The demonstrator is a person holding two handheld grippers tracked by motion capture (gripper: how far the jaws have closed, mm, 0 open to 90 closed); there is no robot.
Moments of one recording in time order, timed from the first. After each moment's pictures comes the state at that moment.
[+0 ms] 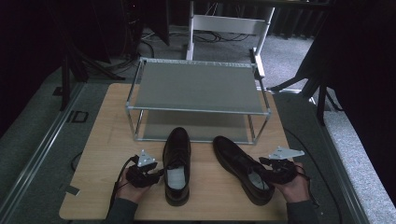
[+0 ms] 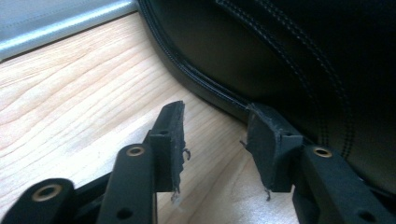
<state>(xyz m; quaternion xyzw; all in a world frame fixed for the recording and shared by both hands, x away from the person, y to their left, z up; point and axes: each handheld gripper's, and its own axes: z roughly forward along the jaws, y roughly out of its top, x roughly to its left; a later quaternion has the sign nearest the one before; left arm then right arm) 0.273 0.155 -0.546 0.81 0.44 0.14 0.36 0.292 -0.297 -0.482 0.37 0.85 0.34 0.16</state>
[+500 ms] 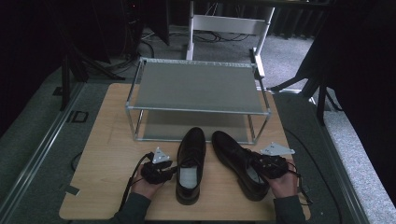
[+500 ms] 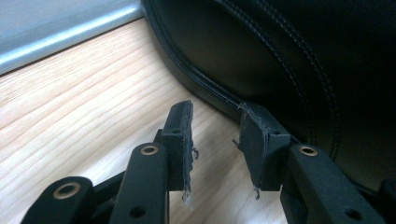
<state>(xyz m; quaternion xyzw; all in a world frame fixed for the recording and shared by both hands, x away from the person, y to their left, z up) 0.289 0.115 -0.548 0.82 0.41 0.13 0.38 0.301 -0.271 -0.482 0.39 0.82 0.34 0.23</state>
